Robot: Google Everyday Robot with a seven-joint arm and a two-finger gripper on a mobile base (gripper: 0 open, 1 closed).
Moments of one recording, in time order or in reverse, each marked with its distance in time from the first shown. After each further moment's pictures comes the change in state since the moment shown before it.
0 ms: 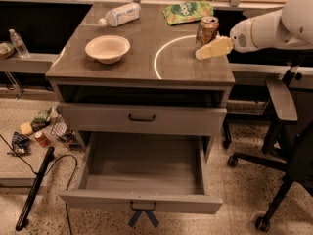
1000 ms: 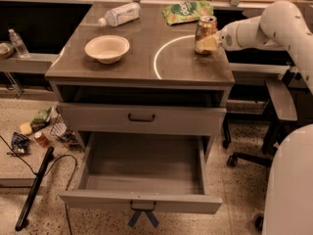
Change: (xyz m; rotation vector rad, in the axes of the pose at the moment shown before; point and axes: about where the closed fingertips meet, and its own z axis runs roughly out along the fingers) arm 0.000 -0.044 0.070 0.022 -0.040 0.046
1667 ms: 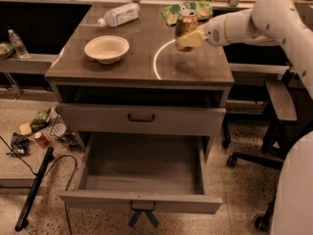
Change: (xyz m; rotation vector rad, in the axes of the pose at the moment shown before) arm -0.043 0.073 0.002 -0.164 -0.071 -0.077
